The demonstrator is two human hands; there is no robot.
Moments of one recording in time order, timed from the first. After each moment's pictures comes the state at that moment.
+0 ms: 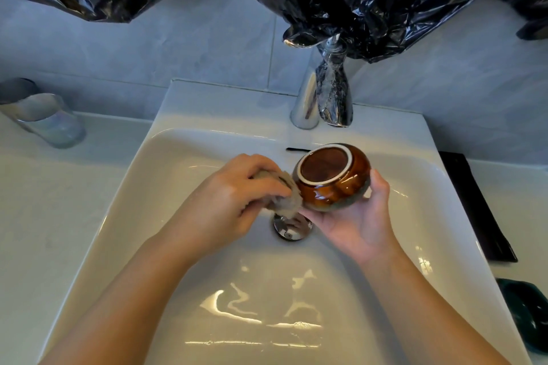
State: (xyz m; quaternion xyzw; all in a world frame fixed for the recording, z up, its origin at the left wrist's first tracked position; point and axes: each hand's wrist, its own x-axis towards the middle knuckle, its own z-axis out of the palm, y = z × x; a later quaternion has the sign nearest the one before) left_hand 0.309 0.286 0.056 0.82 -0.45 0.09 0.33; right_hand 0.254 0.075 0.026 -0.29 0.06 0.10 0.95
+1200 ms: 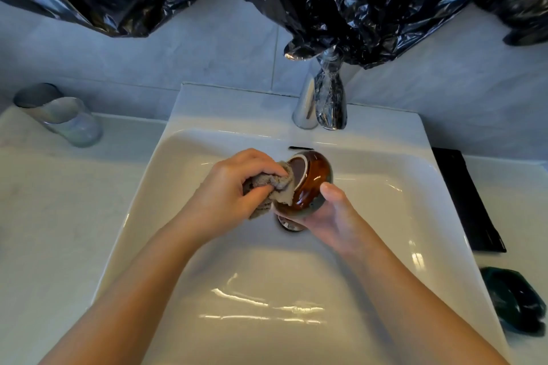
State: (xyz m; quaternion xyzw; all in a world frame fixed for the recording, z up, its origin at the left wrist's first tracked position) left_hand 0.304 0.289 0.074 0.82 -0.34 -0.01 0.47; right_hand 0.255 0.094 0.022 -0.43 0.03 0.16 0.89
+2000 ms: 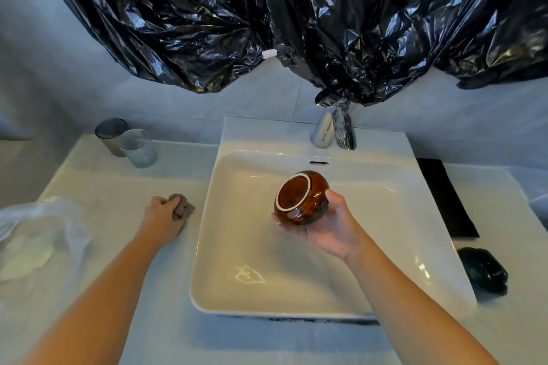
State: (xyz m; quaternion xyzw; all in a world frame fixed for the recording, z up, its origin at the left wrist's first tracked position) left_hand 0.323 0.479 0.023 0.93 0.09 -0.16 0.33; right_hand 0.220 0.169 0.089 -0.31 0.09 0.22 0.92
